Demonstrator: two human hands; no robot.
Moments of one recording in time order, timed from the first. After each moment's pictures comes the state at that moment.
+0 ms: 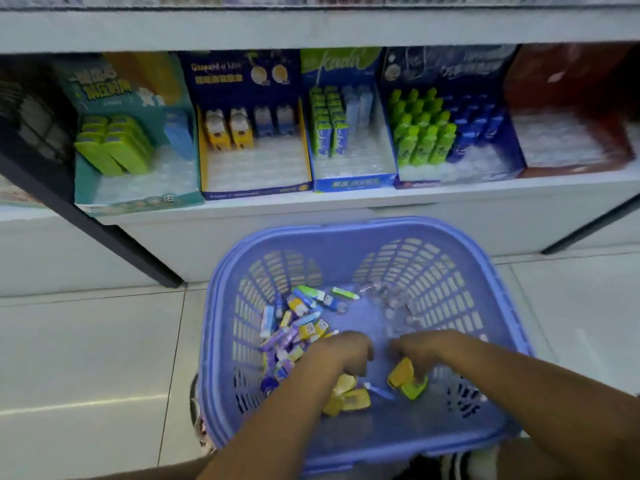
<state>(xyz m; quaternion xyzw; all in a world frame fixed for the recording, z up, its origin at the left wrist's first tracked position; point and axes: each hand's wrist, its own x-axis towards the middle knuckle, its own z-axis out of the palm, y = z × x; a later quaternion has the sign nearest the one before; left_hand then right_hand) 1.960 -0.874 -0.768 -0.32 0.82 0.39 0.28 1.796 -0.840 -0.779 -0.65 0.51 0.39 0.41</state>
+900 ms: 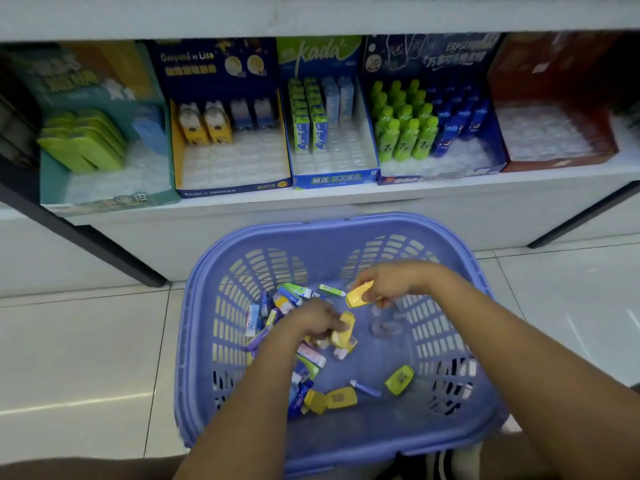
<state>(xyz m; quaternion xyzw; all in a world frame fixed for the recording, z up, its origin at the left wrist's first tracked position) 1.972 -0.919 -0.770 -0.48 0.63 0.59 0.14 1.800 -0.910 -0.696 -0.57 0.62 0.10 0.53</state>
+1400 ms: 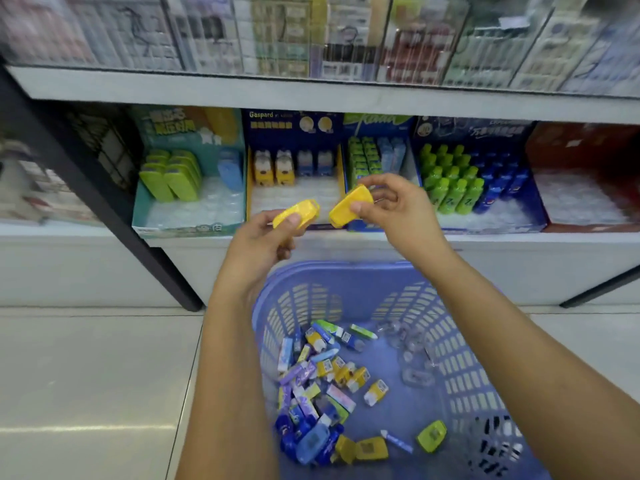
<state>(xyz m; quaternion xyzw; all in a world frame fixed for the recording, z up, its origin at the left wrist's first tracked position) 2.078 -0.998 -0.611 -0.47 0.44 0.62 -0.45 1.876 -0.980 -0.581 -0.53 0.59 -0.48 0.36</state>
